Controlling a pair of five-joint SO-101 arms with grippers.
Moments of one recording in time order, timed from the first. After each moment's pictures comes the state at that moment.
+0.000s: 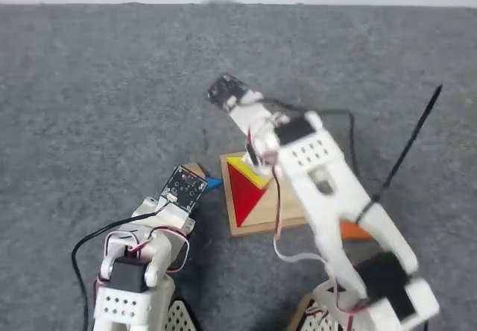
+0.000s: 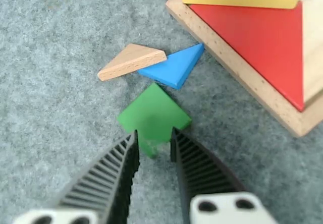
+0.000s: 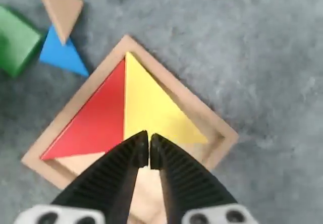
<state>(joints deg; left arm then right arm) 2.6 -102.5 97.1 72.0 -16.5 -30.6 -11.4 30.2 57.3 22.2</state>
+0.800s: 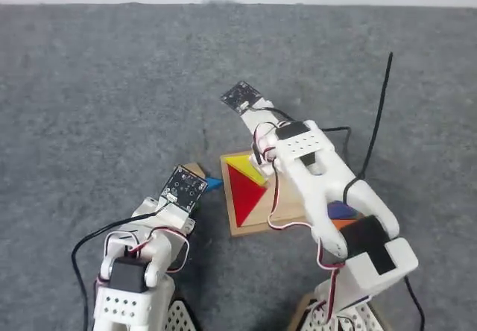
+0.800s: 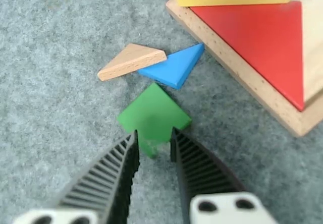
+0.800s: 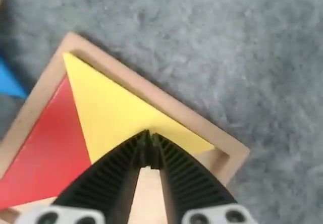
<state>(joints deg) 2.6 -102.5 97.1 72.0 -16.5 -26.0 6.6 26.1 48.5 20.5</state>
